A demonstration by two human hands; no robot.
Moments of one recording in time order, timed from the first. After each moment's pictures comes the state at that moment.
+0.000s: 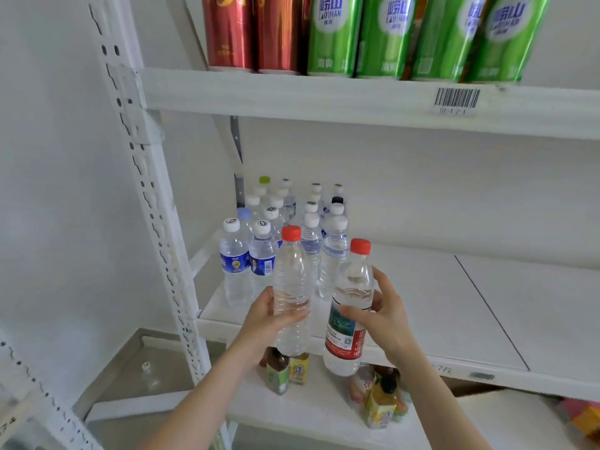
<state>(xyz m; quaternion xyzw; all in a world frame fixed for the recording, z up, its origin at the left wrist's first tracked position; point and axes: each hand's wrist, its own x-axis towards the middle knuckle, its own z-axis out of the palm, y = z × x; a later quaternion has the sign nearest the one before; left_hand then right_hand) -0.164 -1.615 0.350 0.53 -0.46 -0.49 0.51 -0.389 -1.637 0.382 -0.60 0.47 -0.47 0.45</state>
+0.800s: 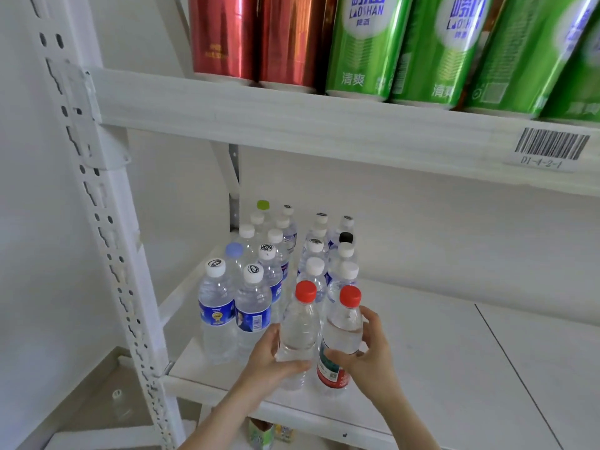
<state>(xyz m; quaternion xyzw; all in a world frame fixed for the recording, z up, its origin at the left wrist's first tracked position) -0.162 -1.715 0.299 0.56 -0.47 -0.48 0.48 -0.362 -1.736 0.346 -0.62 0.48 -0.47 0.41</state>
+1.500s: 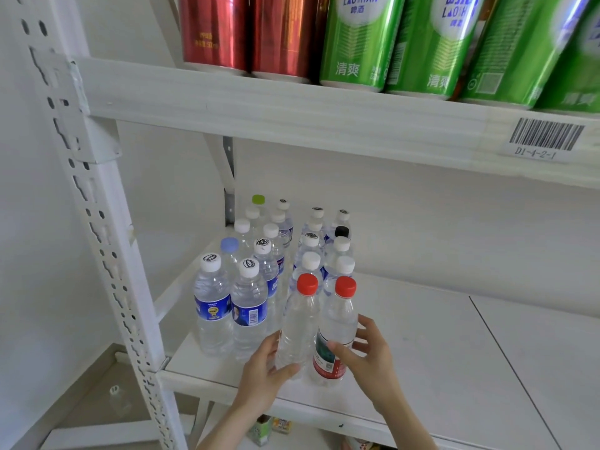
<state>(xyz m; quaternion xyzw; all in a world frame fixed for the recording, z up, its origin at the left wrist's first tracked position) -0.170 -1.700 0.269 0.57 -0.47 -0.44 0.51 -0.370 -1.726 0.340 -0.60 0.53 -0.44 0.40</state>
